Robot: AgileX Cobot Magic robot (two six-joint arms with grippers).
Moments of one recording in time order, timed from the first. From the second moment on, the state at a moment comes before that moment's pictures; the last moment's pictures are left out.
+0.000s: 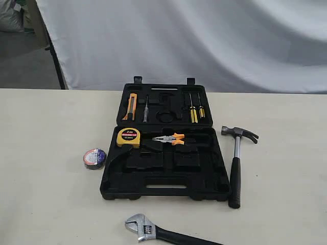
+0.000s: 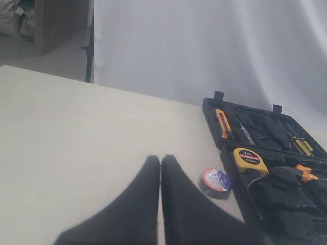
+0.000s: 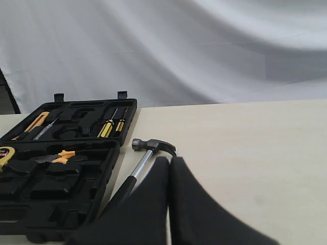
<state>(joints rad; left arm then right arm) 0.13 0.00 -0.01 0.02 0.10 -0.31 0.15 0.01 0.00 0.13 0.19 -0.03</state>
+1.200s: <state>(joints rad) 0.13 0.00 -0.01 0.02 0.10 -0.31 0.15 0.01 0.00 0.01 -0.32 0.36</state>
